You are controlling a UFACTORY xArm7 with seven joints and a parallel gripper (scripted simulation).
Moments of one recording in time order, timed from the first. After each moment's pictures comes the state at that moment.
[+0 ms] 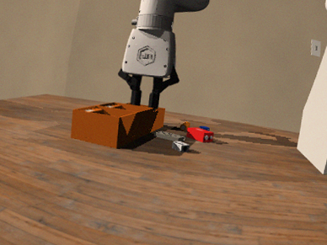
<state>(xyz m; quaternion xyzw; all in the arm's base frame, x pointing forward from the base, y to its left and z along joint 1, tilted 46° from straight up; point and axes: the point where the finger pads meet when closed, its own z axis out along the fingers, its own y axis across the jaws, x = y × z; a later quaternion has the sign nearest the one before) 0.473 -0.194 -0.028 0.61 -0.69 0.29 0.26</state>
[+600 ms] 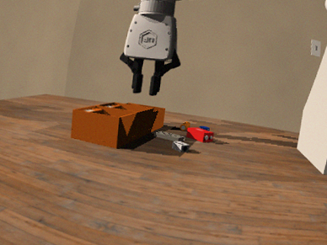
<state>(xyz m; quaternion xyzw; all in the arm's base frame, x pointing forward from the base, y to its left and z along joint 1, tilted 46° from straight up) 0.474 -0.169 -0.005 0.61 -0.69 0.29 0.26</state>
